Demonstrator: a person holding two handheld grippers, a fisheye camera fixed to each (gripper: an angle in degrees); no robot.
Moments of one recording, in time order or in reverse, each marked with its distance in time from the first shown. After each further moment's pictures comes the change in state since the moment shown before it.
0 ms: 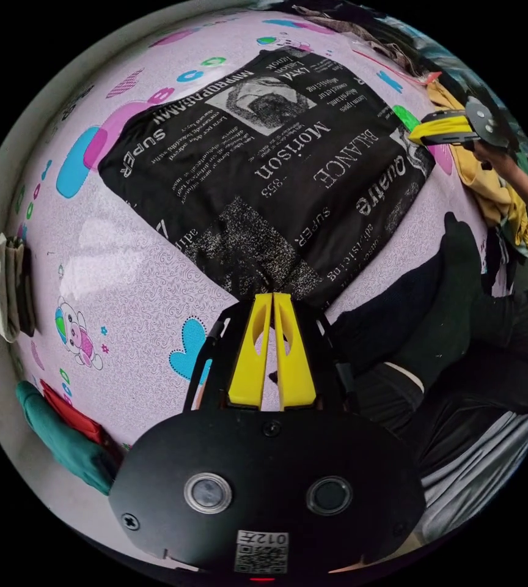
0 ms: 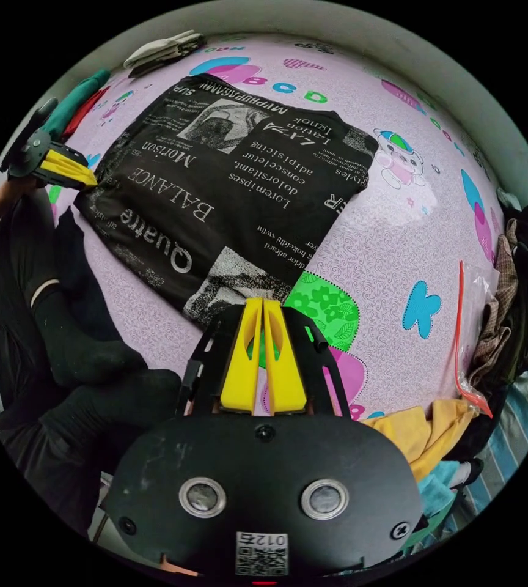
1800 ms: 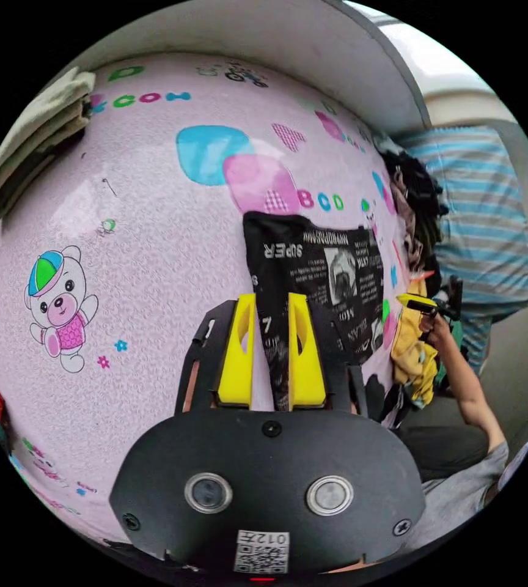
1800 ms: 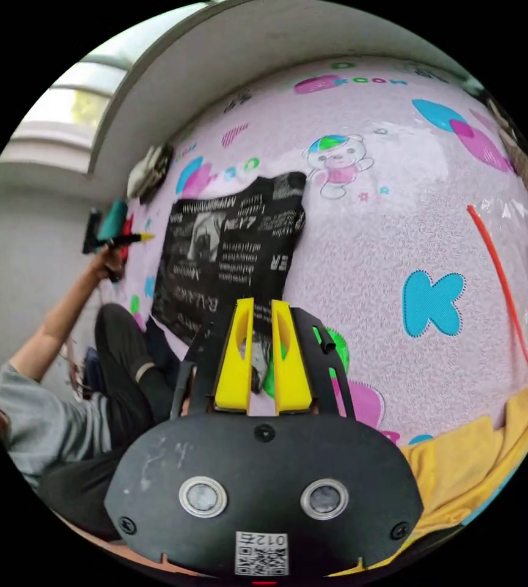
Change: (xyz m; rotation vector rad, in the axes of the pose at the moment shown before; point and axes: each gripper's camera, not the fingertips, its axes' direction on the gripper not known) left arm -0.287 0.053 -0.014 0.422 0.537 -0.593; right arm 0.295 -0.014 -0.107 0.264 -0.582 0.377
